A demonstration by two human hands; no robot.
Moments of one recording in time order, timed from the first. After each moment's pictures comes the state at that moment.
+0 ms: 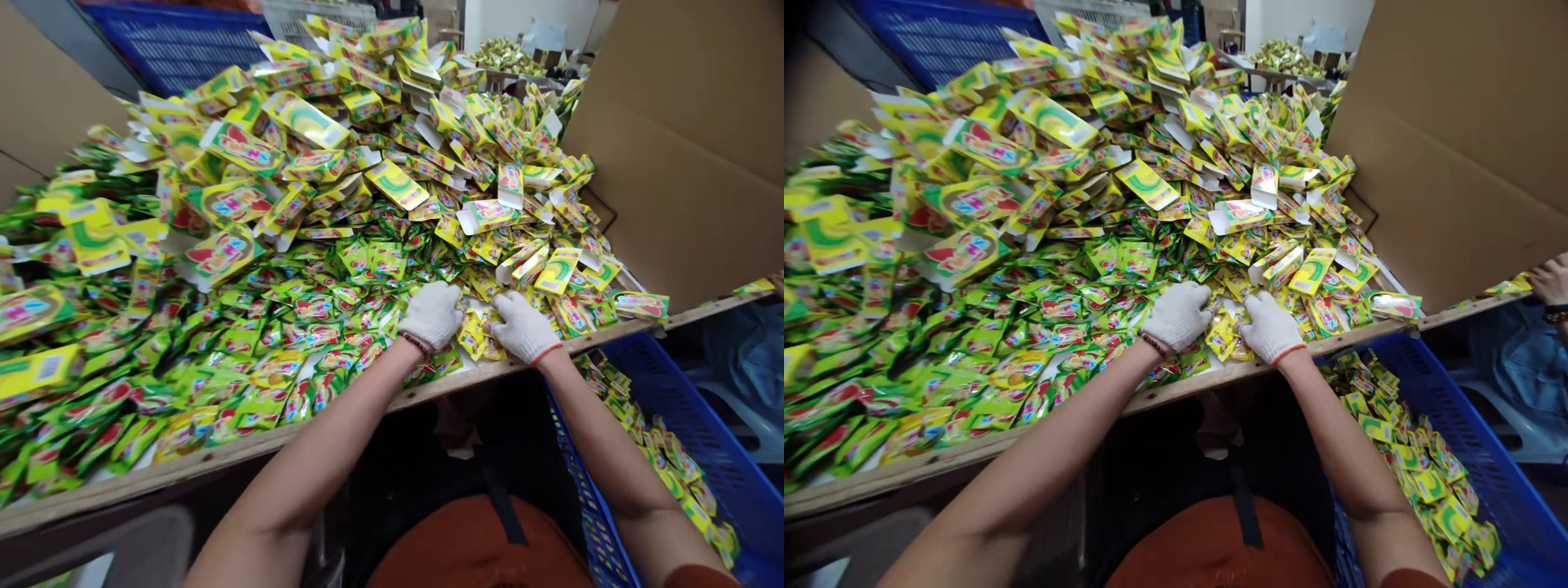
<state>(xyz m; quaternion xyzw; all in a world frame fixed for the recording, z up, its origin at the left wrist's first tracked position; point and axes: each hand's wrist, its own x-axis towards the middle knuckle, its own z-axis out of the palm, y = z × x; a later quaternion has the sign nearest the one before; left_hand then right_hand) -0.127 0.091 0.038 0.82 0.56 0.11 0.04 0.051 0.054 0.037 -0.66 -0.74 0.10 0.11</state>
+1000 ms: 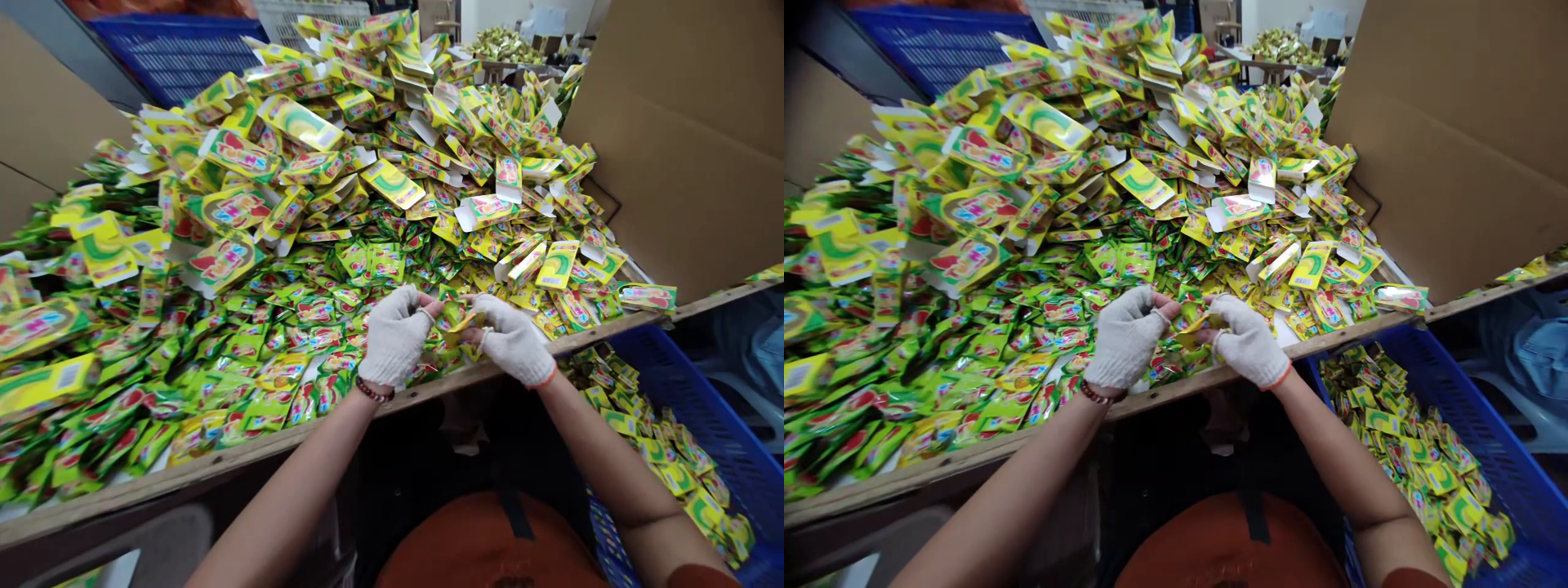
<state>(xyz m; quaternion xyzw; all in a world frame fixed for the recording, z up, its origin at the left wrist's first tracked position) -0.168 0.043 0.058 0.62 0.57 0.45 0.31 0.021 0.026 0.050 -0.44 -0.74 0.31 0.42</state>
